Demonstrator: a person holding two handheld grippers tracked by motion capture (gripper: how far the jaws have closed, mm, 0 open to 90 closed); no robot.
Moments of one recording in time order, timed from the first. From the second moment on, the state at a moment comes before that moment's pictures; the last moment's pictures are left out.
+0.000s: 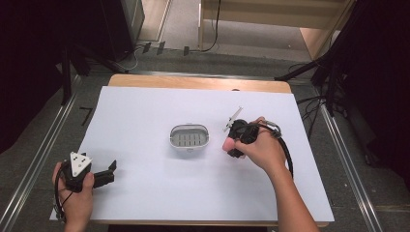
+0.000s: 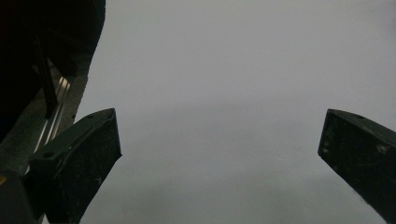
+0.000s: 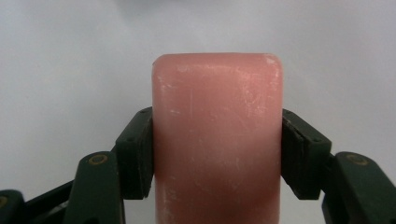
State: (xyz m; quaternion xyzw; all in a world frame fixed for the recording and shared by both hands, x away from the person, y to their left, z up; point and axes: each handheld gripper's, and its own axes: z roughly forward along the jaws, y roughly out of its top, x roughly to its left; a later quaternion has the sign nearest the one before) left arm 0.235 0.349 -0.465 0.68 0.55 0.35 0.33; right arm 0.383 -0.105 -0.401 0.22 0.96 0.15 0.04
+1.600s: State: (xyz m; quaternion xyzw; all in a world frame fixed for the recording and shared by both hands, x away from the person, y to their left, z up) left arm 0.235 0.349 -0.465 0.68 0.55 0.35 0.33; right arm 0.397 -0.028 -0.373 0.12 0.98 0.16 0.04
